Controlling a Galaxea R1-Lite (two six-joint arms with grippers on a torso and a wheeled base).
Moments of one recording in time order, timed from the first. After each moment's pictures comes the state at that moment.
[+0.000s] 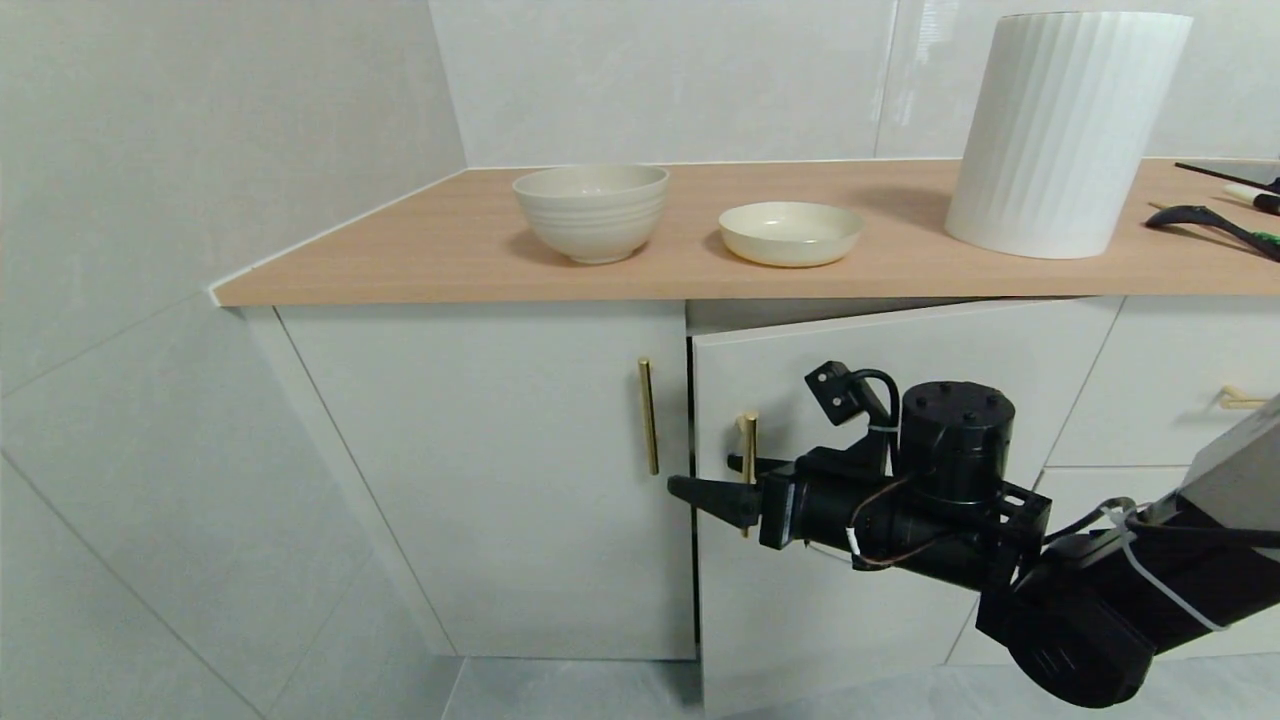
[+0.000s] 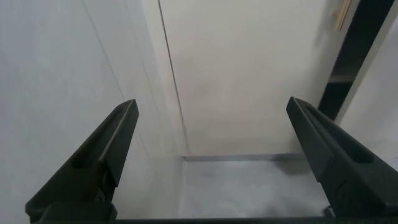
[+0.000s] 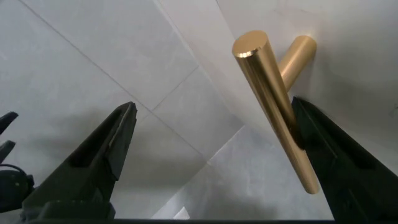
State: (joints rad) left arm 0.00 0.00 0.00 0.00 0.00 0.08; right arm 0.70 2.00 -0.77 -1.13 0.38 0.43
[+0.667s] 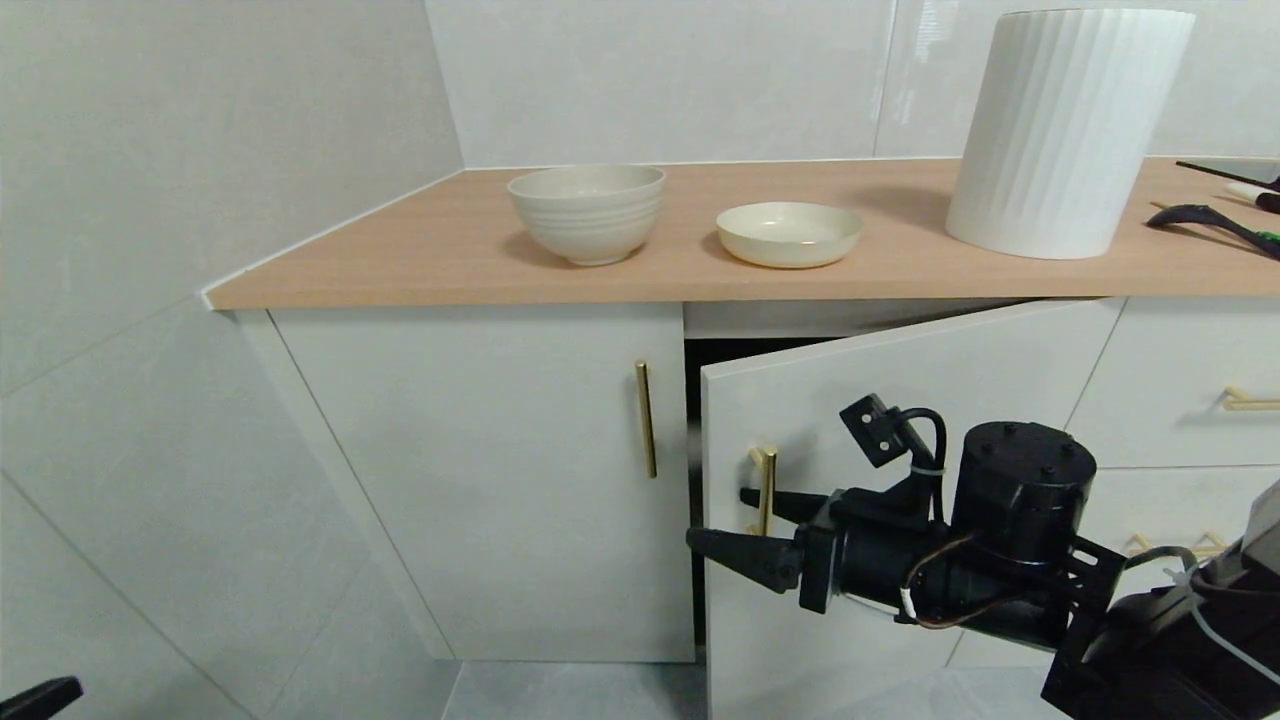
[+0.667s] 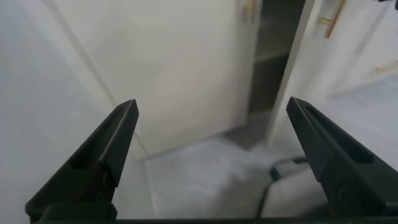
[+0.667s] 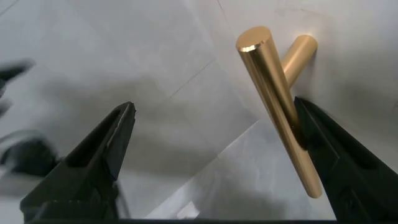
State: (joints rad) left arm -0.01 0.48 -0.30 0.03 -0.32 0.14; right arm 0.74 1.93 -0.57 -1.30 0.46 0.43
